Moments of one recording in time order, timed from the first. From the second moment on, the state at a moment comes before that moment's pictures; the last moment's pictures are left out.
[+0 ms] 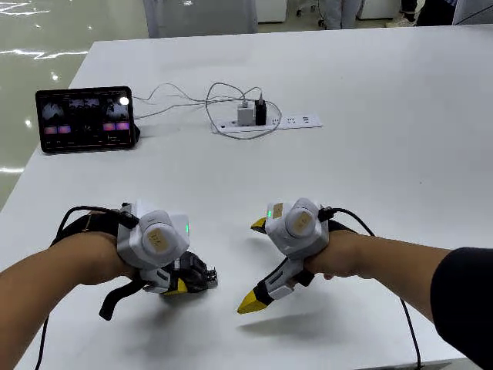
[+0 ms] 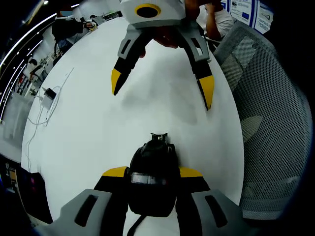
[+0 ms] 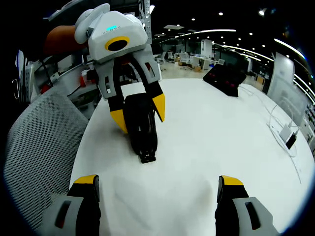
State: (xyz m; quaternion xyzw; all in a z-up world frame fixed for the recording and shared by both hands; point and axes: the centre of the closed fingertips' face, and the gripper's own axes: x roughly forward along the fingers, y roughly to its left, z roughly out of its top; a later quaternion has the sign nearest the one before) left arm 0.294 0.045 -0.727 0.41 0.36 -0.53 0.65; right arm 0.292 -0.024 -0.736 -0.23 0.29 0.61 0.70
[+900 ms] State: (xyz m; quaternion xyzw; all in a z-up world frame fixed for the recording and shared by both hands) left arm 0.295 0.045 -0.727 0.40 0.36 -0.53 0.66; right arm 0.288 0.015 -0.745 -0.26 0.27 0.64 0.67
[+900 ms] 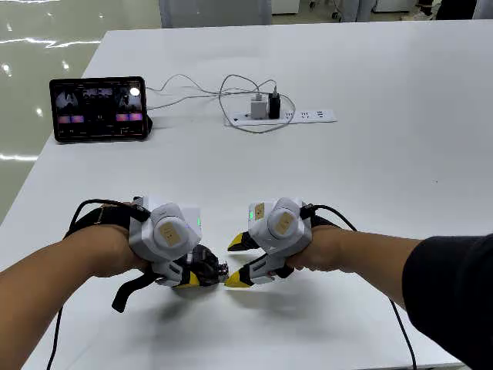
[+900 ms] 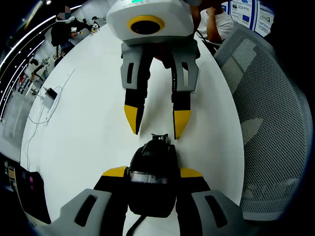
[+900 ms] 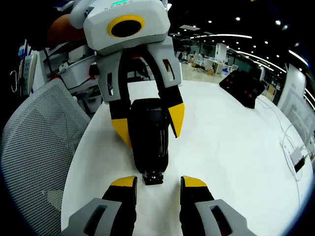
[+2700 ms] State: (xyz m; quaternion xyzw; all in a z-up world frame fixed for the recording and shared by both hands) left arm 0.294 0.045 -0.726 0.38 0.35 -0.54 0.67; right arm 0.281 0.006 -0.754 -0.29 0.30 0.66 0.63
